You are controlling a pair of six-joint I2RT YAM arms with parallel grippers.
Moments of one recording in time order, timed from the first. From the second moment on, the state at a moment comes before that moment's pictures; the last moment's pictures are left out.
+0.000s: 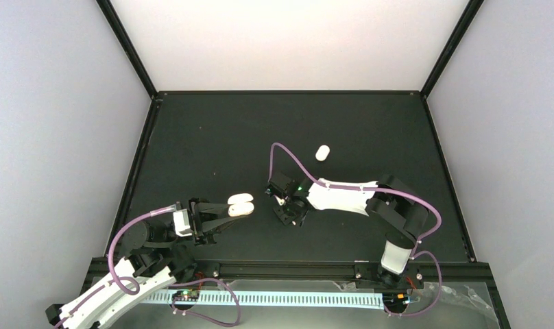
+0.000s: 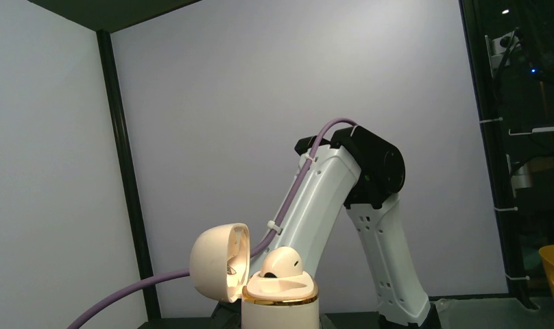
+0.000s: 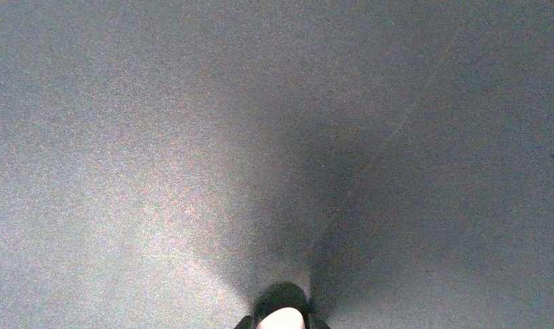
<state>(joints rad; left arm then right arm) -0.86 0.18 0.35 0.34 0.46 -0.06 1.02 1.78 1.06 -0.56 -0.01 0.32</state>
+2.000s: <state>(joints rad) -0.86 0.72 0.46 0.74 0.36 -0.06 1.10 0.96 1.27 -0.24 -0.13 0.16</state>
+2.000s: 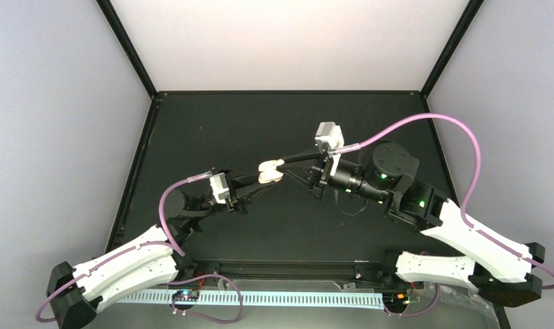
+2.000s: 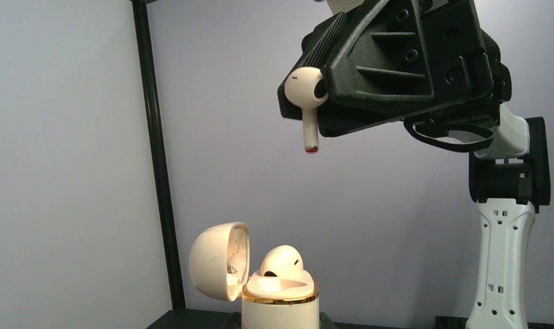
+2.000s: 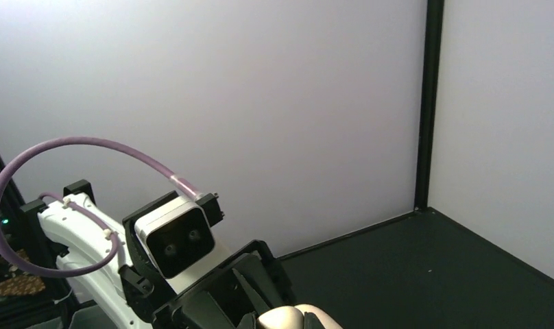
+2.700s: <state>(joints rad) -0.86 0.73 0.46 0.79 0.36 -0.17 1.18 1.06 1.28 -0.16 -0.08 0.13</state>
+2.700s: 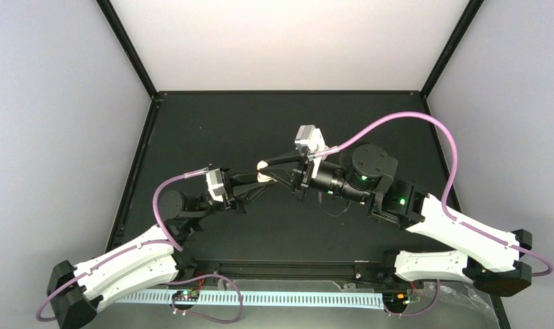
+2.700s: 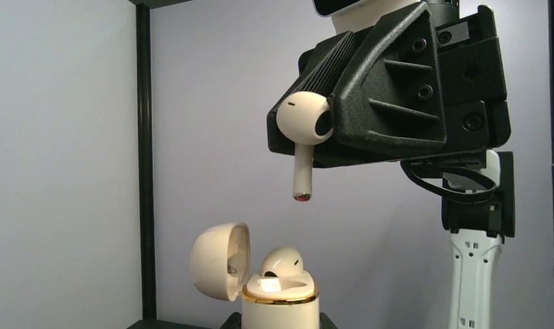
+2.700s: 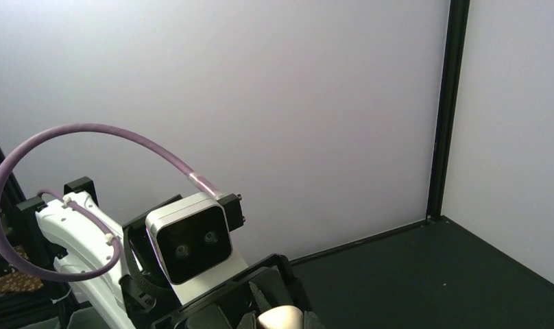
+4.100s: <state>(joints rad) -0.86 0.76 0.52 0.82 0.36 -0.22 1.18 1.11 1.31 -0.16 -0.08 0.11</state>
